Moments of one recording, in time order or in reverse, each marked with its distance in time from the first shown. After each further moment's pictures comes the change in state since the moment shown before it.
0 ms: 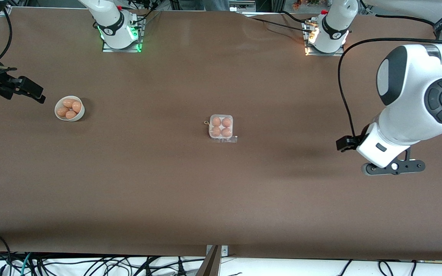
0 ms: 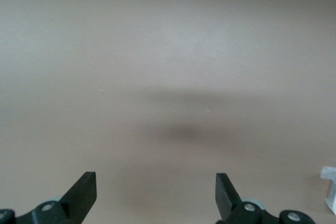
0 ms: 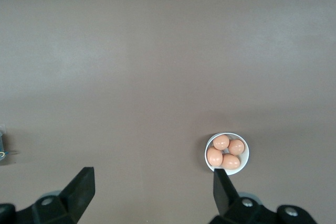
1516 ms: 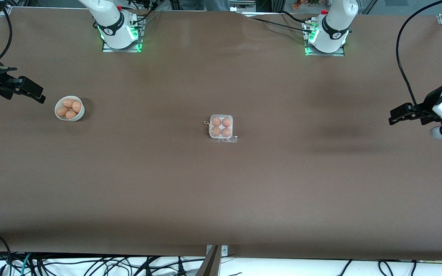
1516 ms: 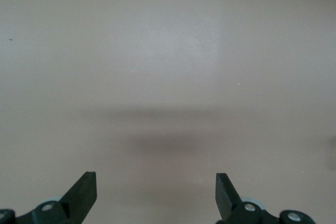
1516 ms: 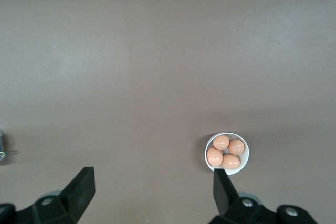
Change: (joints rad) left arm 0.524 -0.466 -0.529 -0.517 0.203 0.202 0.152; right arm 0.000 0.000 0.000 0.000 0.000 0.000 0.000
